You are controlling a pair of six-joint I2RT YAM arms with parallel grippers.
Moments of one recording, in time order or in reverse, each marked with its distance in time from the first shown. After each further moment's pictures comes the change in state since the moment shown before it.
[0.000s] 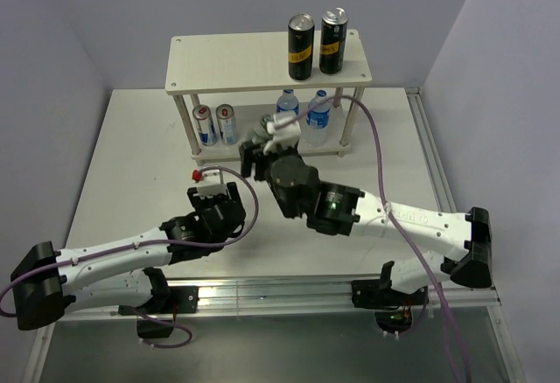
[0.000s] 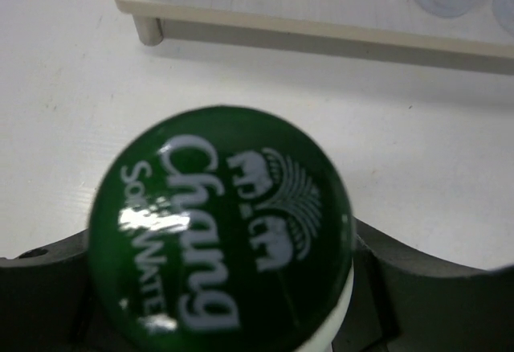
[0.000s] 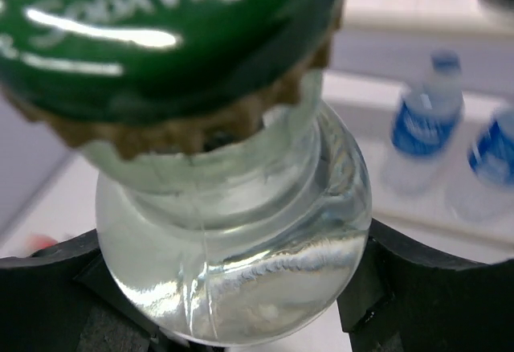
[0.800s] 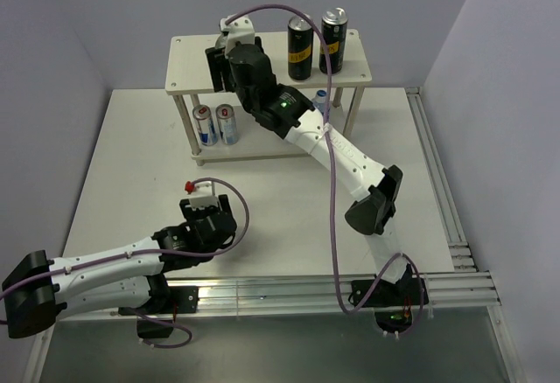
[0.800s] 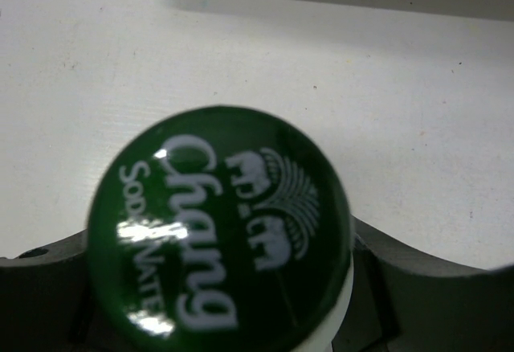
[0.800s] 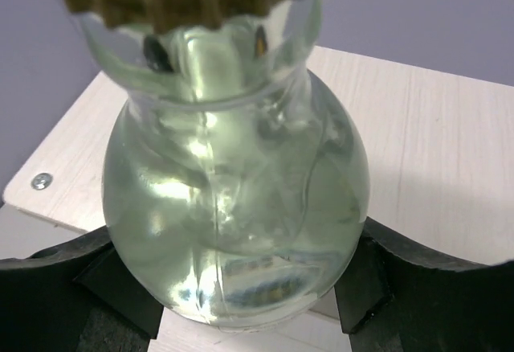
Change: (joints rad) left arm 0.000 -0.096 -0.143 -0.049 0.042 -0.045; right arm -0.360 0.763 1.197 -0.428 -0.352 -0.181
